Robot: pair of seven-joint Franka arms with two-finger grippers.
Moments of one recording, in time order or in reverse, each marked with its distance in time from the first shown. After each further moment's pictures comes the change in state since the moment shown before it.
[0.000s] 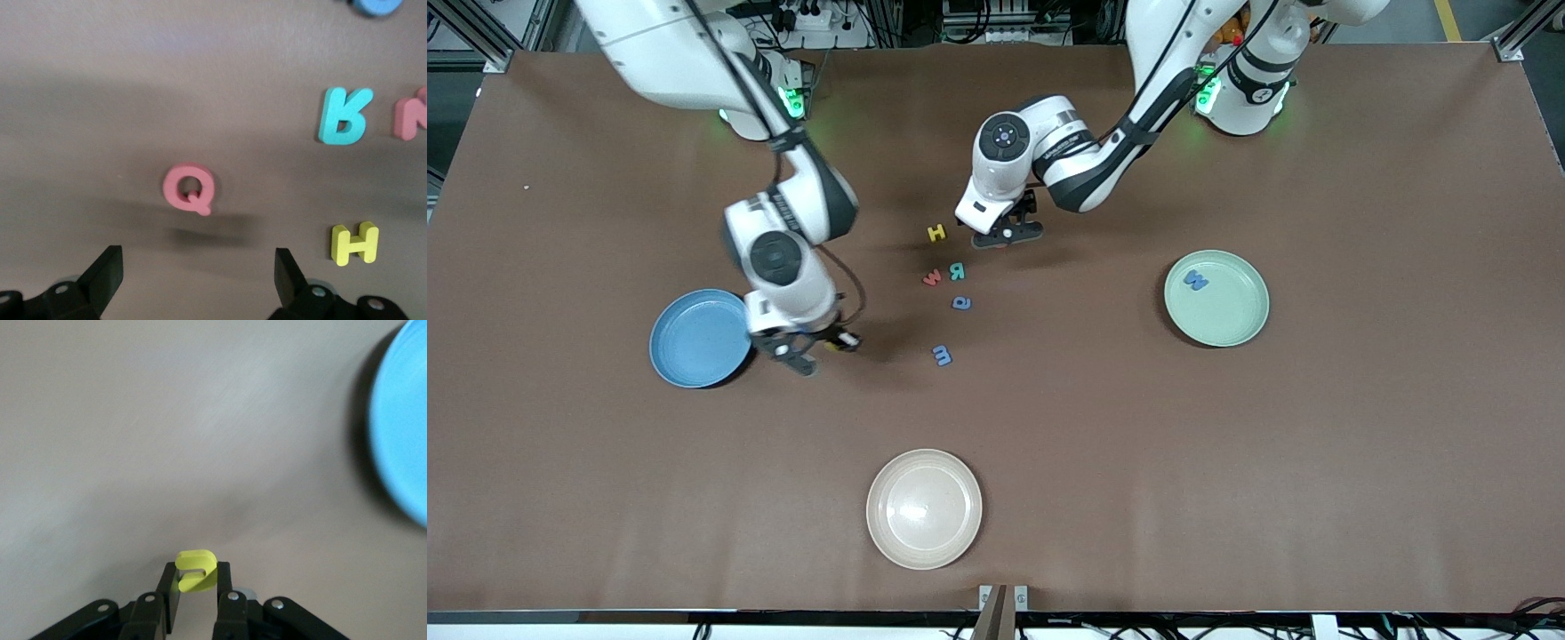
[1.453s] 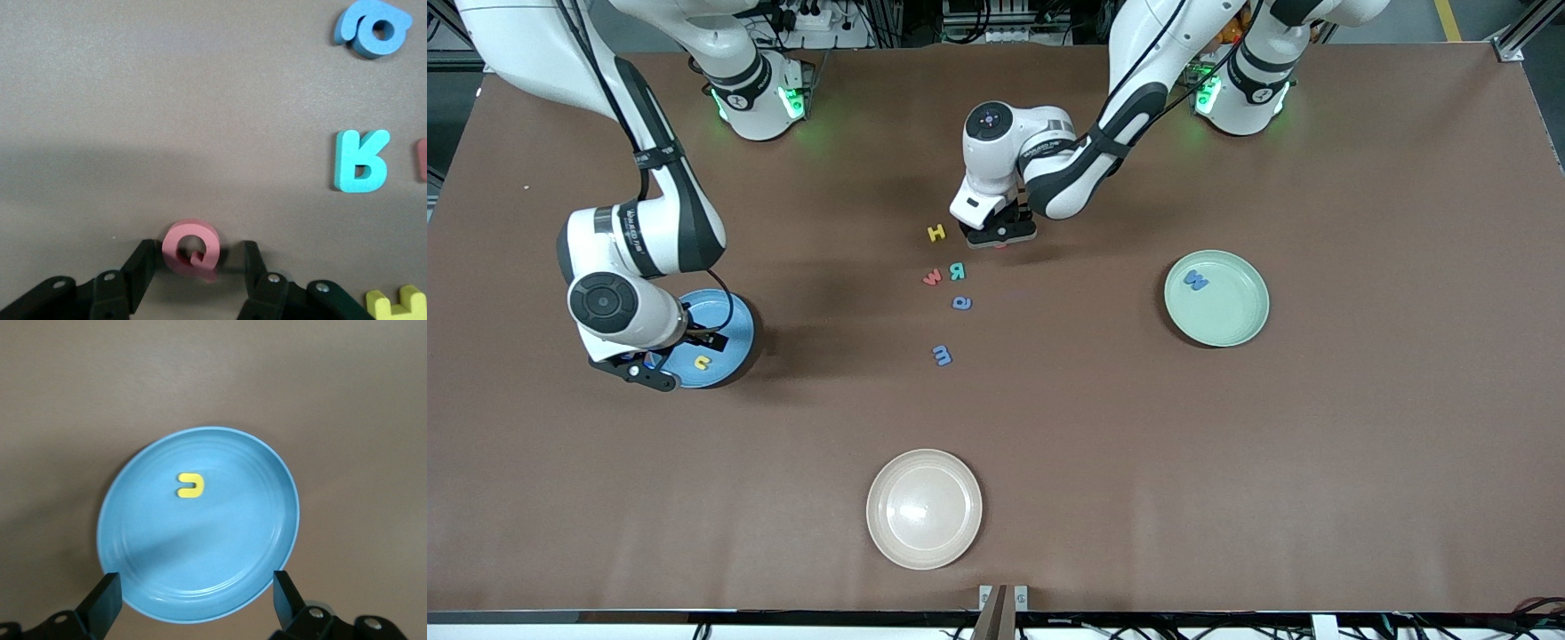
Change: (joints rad) left arm -0.014 0.054 0.006 0.004 0.405 0.039 -0.280; right arm -0.232 -0.065 -0.027 0.053 -0.124 -0.294 -0.406
